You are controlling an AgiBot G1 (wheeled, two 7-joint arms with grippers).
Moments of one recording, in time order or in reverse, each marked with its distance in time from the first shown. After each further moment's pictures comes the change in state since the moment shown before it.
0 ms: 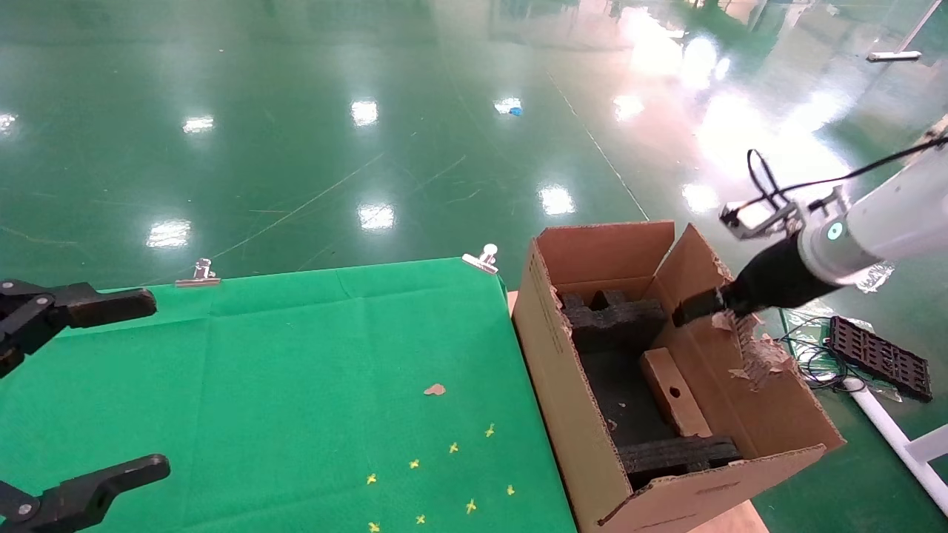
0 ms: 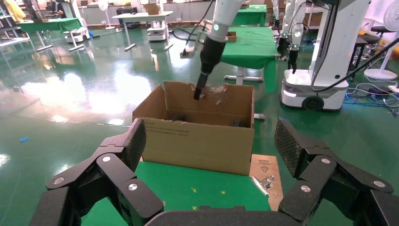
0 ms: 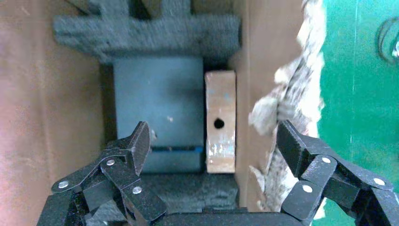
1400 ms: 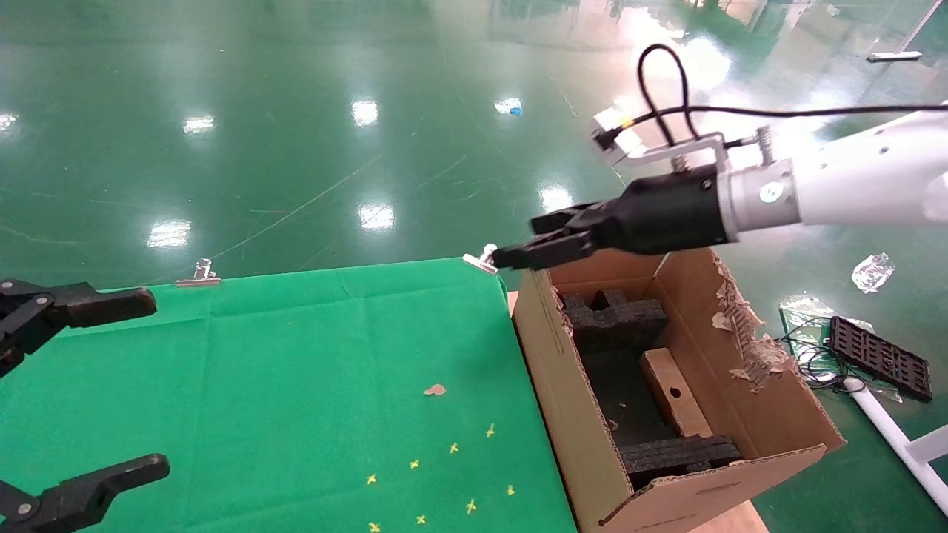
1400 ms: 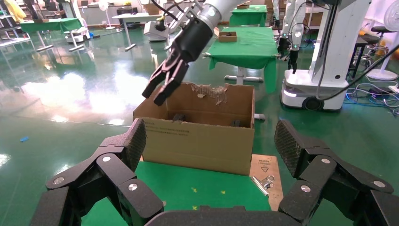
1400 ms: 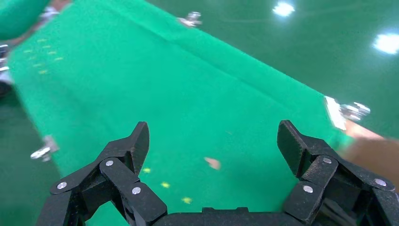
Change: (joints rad) left arm 0.000 0.000 0.001 0.001 -0.001 0.000 0.001; right arm -0.133 0.152 0.583 0.512 0.197 -0.118 -0.391
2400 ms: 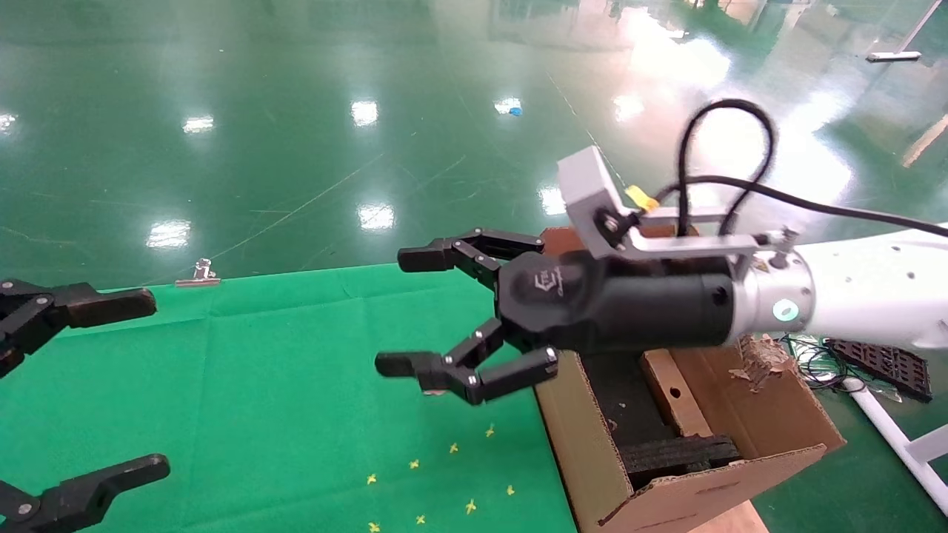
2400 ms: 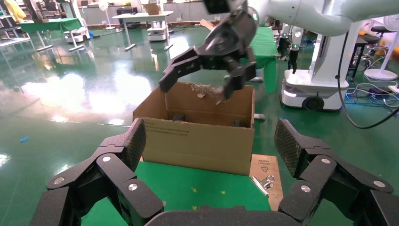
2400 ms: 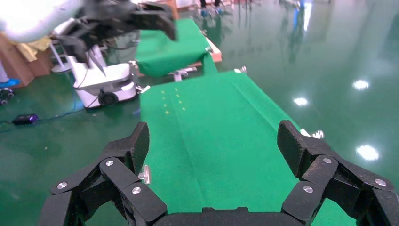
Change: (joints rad) left arm 0.000 0.000 0.001 0.000 -0.001 0.000 0.001; right arm -0.594 0.088 0.732 0.574 0.143 -0.109 -0.246
